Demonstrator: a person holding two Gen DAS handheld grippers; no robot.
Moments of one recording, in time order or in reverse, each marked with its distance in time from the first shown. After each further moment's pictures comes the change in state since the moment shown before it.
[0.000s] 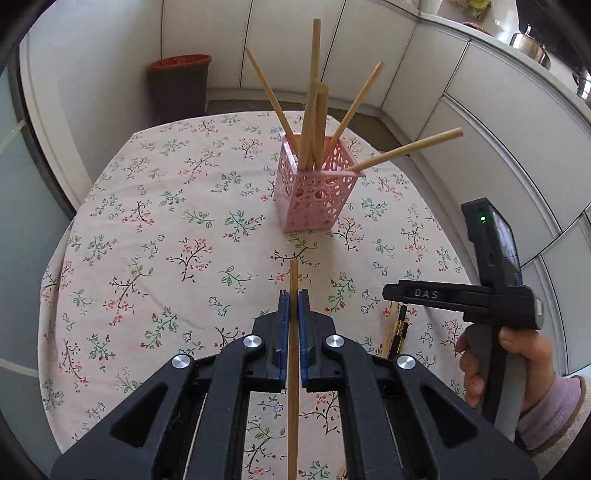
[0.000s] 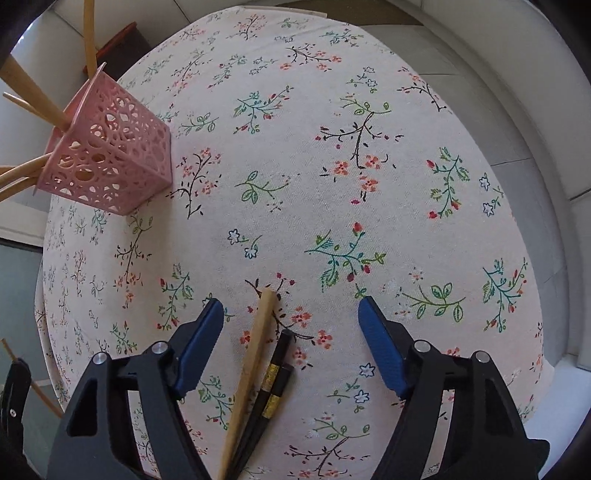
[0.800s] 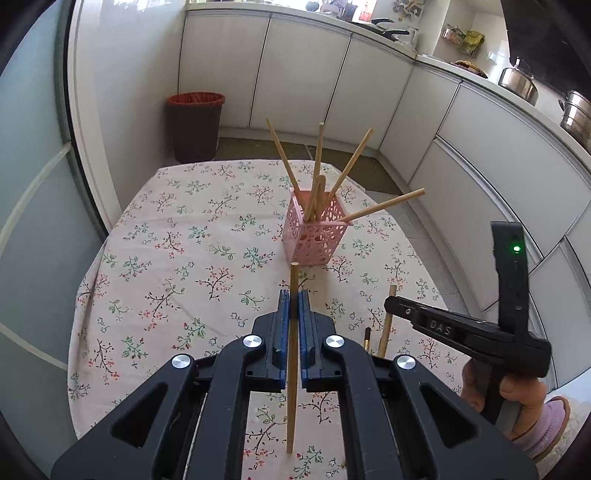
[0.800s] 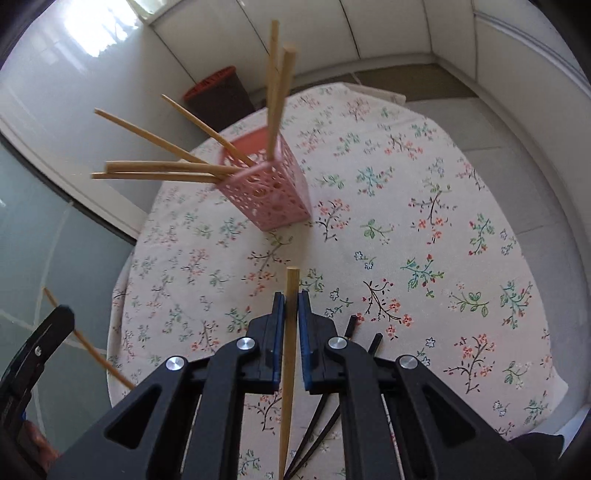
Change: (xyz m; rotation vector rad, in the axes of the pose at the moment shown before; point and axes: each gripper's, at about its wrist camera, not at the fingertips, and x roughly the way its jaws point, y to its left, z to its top) left arm -0.081 0.005 -0.005 -0.028 -0.155 0.001; right arm -0.107 0.044 -0.061 -0.185 -0.274 0.249
